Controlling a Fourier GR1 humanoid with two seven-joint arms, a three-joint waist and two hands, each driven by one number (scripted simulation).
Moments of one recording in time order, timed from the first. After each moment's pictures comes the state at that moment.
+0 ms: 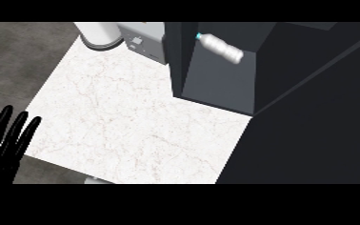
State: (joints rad) left arm 0.33 0.74 -0.16 -1.89 0.96 -0.20 -0.49; right arm 0.46 -0.50 0.60 -2.49 -0.02 0.53 0.01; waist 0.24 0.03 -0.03
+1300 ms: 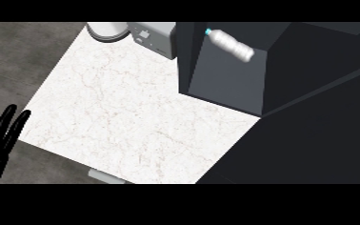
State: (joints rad) left arm 0.30 0.77 -0.11 -1.86 0.99 -0.26 -0.48; right arm 0.37 -0.47 0.59 -2.45 -0.11 0.58 0.05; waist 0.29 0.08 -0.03
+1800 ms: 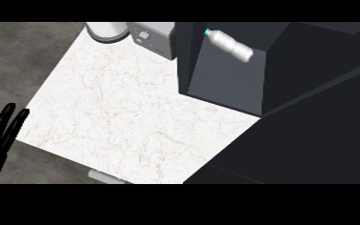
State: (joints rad) left arm 0.29 0.78 -0.11 -1.85 1.00 -0.28 -0.48; right arm 0.25 -0.41 0.55 -2.40 -0.14 0.54 0.17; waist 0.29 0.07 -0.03
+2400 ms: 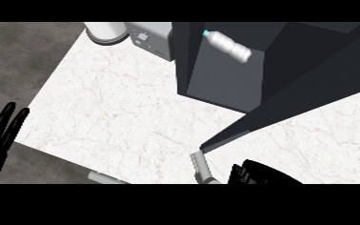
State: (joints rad) left arm 0.28 0.78 -0.10 -1.82 1.01 -0.29 -0.47; right arm -0.07 -0.30 0.48 -2.16 -0.18 0.49 0.37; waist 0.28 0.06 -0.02
